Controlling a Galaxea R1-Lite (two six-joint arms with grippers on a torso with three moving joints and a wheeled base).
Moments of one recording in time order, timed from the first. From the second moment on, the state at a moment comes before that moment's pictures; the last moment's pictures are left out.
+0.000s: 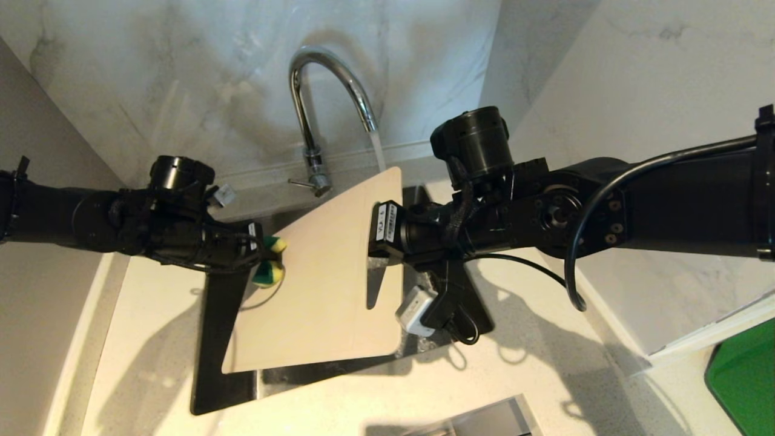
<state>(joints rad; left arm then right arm) -0.25 1.95 -1.40 0.11 -0.22 -0.45 0.60 1.89 -1.55 0.13 0.38 -2.50</state>
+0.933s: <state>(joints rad) -0.11 1.95 -1.34 0.05 -0.27 -0.37 0.60 1.88 -1.53 0.09 0.38 -2.47</state>
